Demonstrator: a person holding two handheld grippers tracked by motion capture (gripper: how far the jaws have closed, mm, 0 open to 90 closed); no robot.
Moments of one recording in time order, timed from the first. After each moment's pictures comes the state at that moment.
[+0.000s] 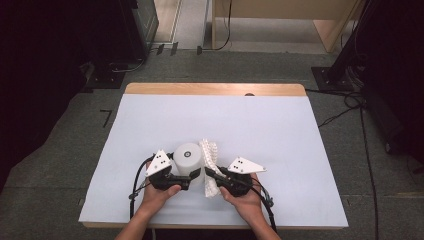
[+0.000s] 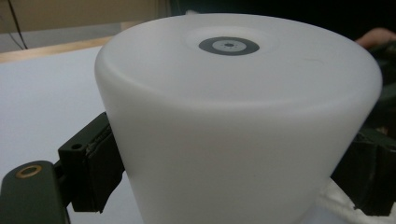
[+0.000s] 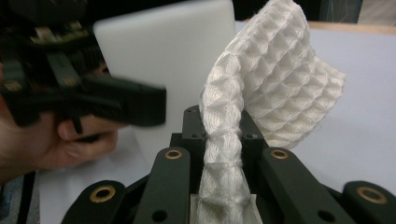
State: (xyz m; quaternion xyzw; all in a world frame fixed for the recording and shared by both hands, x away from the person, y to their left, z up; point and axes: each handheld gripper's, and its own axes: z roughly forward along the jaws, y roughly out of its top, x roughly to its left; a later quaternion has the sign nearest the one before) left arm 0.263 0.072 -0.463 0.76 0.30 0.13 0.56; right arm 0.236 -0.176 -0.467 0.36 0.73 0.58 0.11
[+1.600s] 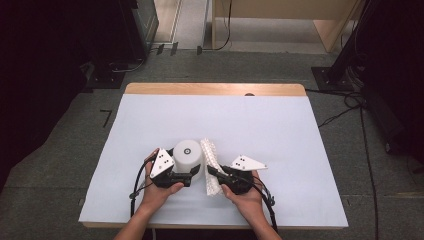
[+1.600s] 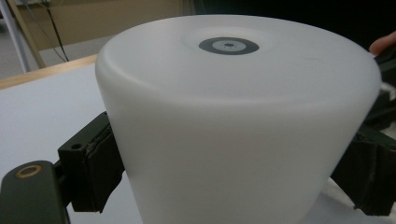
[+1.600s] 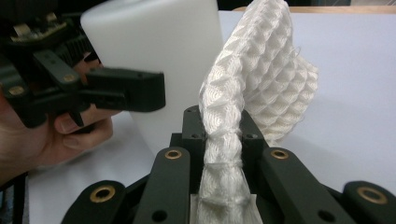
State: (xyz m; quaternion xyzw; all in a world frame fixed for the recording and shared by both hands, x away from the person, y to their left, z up) left arm 0.267 0.070 -0.465 0.77 0.30 0.21 0.53; right arm 0.243 -0.181 -0.474 0.39 0.72 0.57 0.10
